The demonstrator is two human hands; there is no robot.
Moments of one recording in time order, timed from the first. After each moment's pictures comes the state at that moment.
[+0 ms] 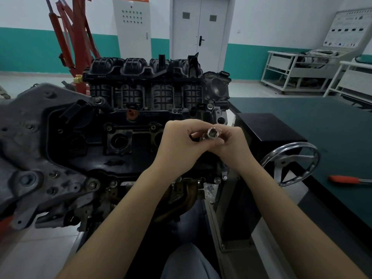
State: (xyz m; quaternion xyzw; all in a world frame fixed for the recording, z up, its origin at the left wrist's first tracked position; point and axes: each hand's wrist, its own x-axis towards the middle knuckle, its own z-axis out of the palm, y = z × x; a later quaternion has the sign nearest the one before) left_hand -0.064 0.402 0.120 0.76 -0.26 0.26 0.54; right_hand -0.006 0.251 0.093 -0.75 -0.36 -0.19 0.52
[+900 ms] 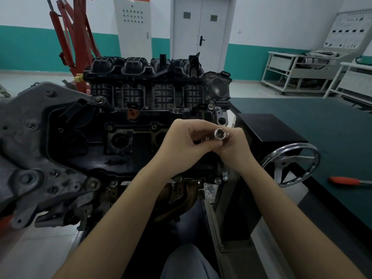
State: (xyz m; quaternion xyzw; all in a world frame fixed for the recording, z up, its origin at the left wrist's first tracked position) left_hand -0.064 0.406 0.124 0.74 -0.31 0.17 0.57; right_hand -0.006 0.251 0.092 -0.74 -0.37 -0.20 0.52
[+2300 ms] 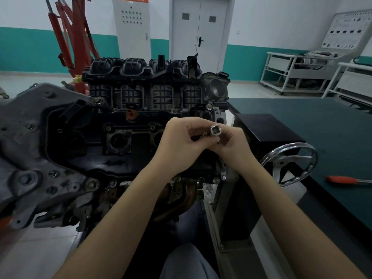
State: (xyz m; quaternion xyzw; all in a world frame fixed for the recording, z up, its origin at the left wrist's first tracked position) left_hand -0.065 0.403 0.125 0.74 -0.27 0.20 0.58; right_hand -0.009 0.247 0.094 -0.73 -0.36 -0.16 0.56
